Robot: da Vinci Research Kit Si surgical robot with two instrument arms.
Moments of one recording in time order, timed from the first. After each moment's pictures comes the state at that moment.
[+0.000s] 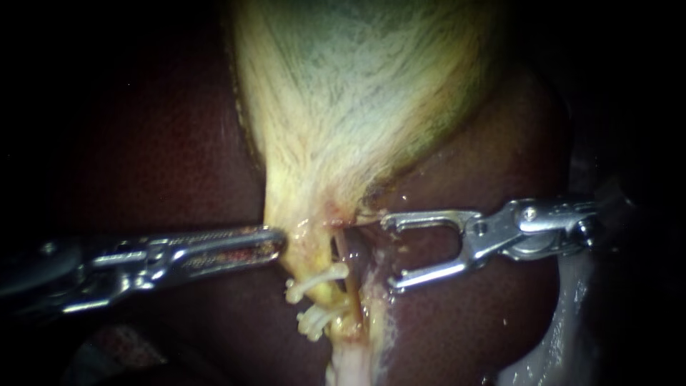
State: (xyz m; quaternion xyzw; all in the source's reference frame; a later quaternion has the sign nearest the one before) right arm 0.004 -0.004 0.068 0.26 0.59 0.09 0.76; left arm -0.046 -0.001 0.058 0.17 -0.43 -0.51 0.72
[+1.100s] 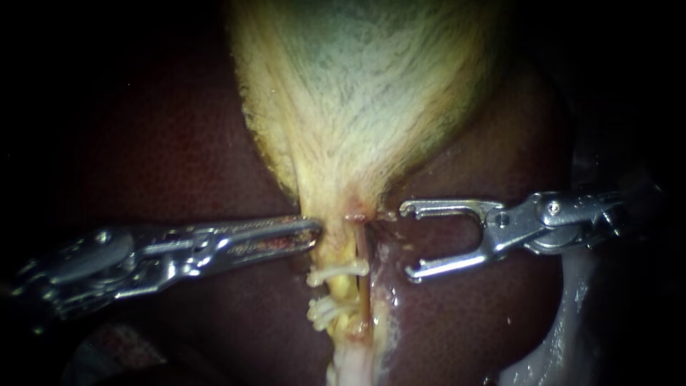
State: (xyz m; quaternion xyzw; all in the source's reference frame) right arm 0.003 -0.004 0.067 0.26 0.59 0.09 0.76; left arm -0.049 -0.001 0.062 0.16 -0.42 -0.51 0.73
